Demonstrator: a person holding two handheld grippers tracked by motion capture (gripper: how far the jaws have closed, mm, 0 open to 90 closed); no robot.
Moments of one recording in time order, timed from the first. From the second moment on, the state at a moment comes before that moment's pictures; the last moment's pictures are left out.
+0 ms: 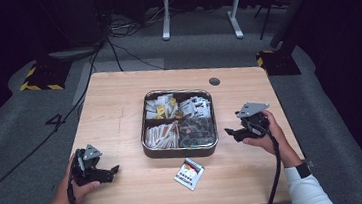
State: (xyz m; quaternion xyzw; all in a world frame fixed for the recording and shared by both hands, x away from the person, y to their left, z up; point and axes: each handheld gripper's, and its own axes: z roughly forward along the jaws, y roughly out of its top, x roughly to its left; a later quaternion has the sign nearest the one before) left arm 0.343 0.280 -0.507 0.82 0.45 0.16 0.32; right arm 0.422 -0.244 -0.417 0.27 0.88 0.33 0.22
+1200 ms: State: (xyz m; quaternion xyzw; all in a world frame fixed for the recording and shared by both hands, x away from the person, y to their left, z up) left arm 0.345 0.280 -0.506 0.82 0.45 0.16 0.32; right arm 0.391 -0.300 -0.459 0.32 0.87 0.28 0.23
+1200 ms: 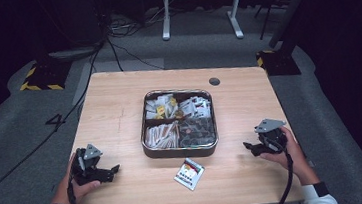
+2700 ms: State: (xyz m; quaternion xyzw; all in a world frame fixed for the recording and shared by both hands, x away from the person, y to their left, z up) left arm 0.345 0.280 -0.506 0.82 0.45 0.16 0.32; right arm 0.355 -0.365 -0.504 0.43 0.81 0.35 0.19
